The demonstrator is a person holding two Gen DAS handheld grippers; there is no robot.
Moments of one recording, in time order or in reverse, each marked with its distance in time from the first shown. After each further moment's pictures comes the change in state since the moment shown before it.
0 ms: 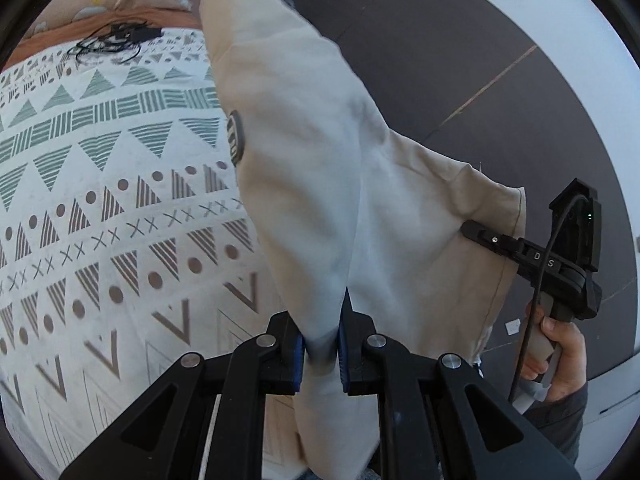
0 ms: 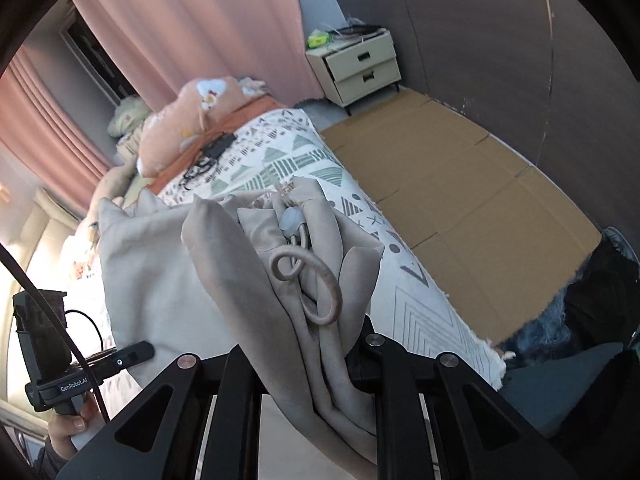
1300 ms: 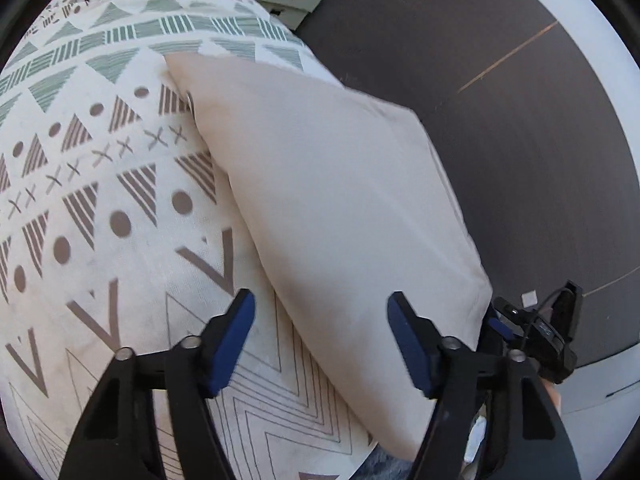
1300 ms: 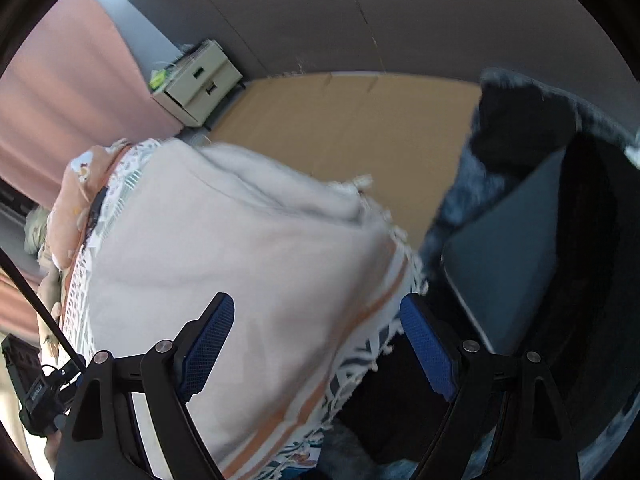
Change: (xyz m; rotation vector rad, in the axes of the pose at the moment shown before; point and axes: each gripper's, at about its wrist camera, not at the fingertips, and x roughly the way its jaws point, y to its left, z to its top) left arm 0.036 0.055 -0.058 0.002 0.135 -0.002; right arm -0.106 -0.099 -0.193 0.529 -0.064 -0.220
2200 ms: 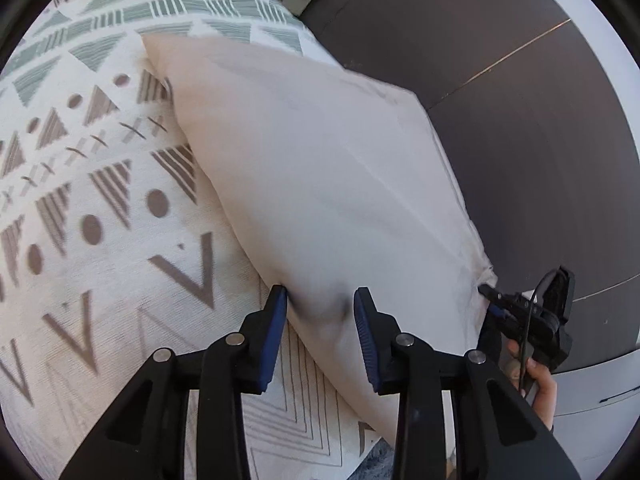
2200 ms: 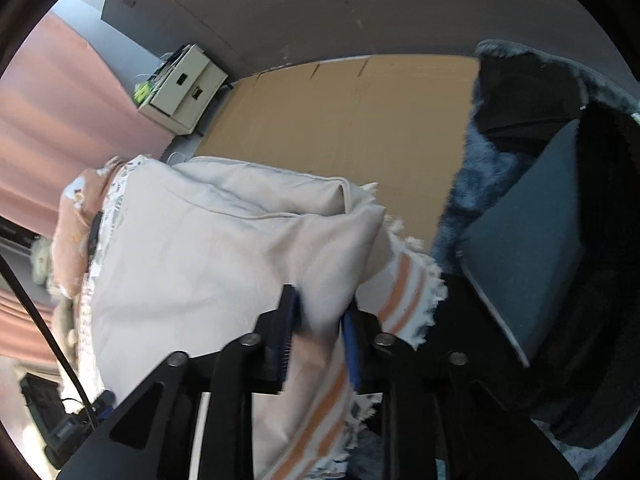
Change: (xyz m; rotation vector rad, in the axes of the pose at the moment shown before) left arm 0.010 -0.012 0.003 -0.023 0.013 -0.003; right arm 0.000 -0.007 0.043 0.085 0.013 0.007
